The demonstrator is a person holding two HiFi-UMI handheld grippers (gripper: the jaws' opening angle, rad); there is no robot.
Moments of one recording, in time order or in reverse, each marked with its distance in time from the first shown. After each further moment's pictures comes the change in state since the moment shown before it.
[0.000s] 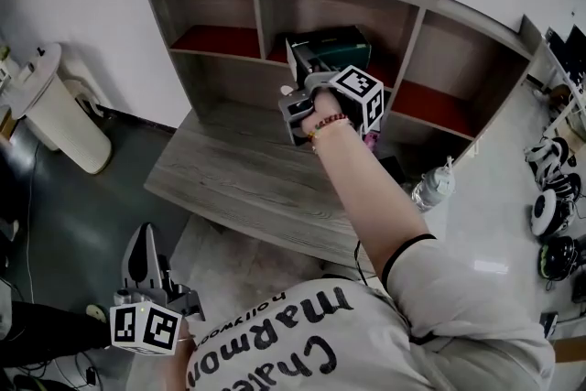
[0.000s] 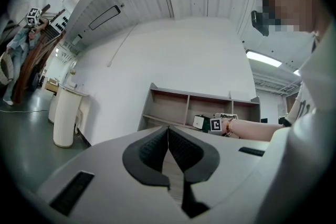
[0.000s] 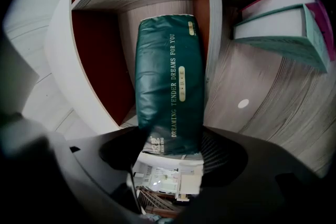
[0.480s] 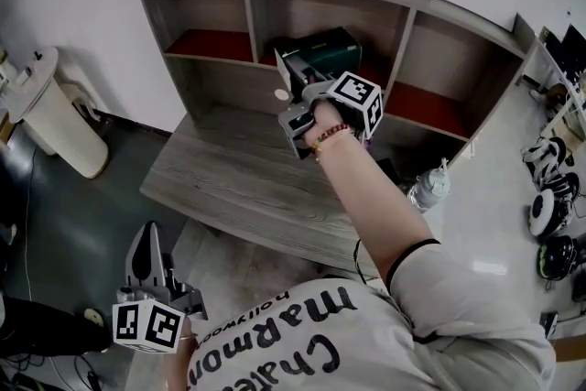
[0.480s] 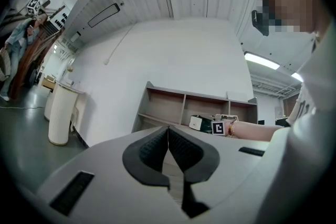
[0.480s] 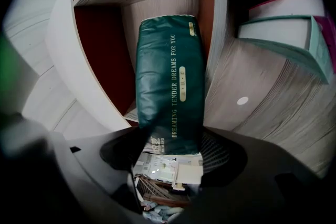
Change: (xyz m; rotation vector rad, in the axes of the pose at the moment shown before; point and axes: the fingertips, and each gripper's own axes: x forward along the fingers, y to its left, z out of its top) left arm 0.010 -0.016 -0.008 -0.017 -0.005 -0.032; right arm -0.015 0.001 -0.010 -0.046 0.113 0.015
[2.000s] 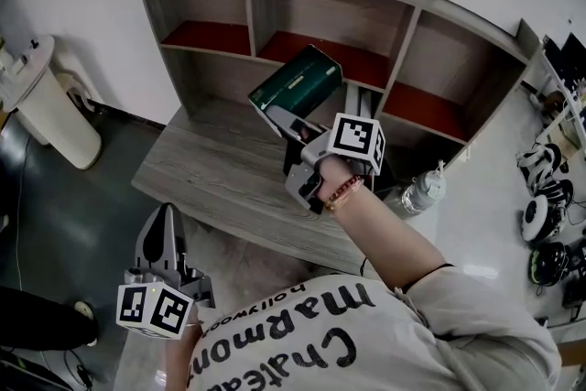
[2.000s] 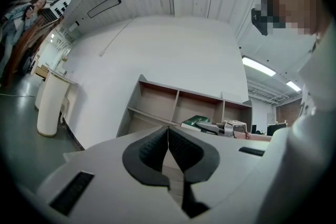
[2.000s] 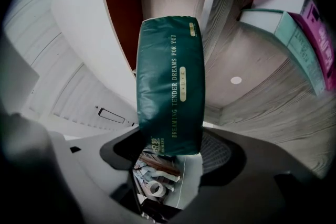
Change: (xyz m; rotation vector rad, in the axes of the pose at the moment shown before) left arm 0.032 -0.028 -0.023 -0.056 0.018 -0.075; right arm -0.065 -0.023 -0.084 -0.193 0.334 0.004
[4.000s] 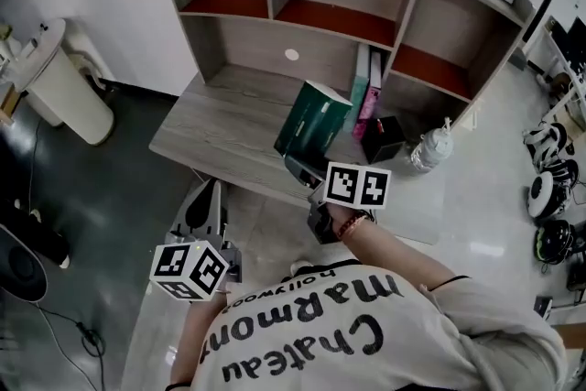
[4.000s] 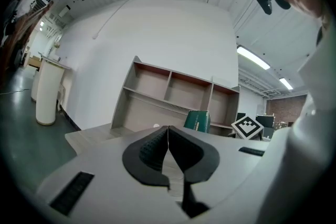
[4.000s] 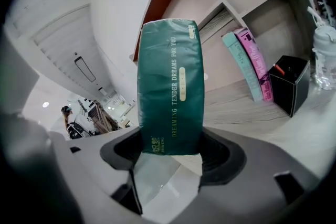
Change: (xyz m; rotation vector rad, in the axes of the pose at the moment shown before) left arm -0.039 -0.020 -0.056 -0.008 0.189 -0.079; right arm -0.098 -0.064 -0.140 -0.385 0.102 -0.398
